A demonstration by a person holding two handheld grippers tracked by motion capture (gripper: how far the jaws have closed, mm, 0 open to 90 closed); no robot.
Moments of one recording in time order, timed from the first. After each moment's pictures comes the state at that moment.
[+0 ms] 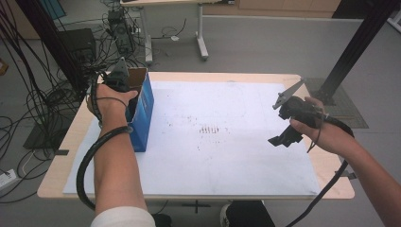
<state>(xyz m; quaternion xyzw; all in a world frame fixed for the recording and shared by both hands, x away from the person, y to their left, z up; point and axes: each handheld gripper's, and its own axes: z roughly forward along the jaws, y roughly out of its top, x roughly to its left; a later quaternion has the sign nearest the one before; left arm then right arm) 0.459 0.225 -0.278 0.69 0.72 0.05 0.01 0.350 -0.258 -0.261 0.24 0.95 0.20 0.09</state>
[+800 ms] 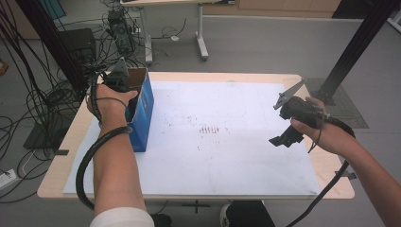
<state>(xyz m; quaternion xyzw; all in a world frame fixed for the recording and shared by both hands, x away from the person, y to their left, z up) 0.459 0.226 -0.278 0.69 0.72 0.05 0.01 0.349 -0.260 -0.260 0.24 0.95 0.20 0.09</state>
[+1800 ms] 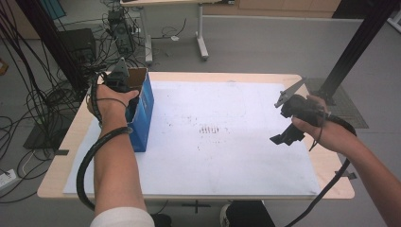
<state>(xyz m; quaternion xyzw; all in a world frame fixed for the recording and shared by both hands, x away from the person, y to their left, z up) 0.460 0.225 -0.279 0.70 0.71 0.05 0.02 0.351 -0.262 -0.256 0.25 0.95 0.19 0.09</state>
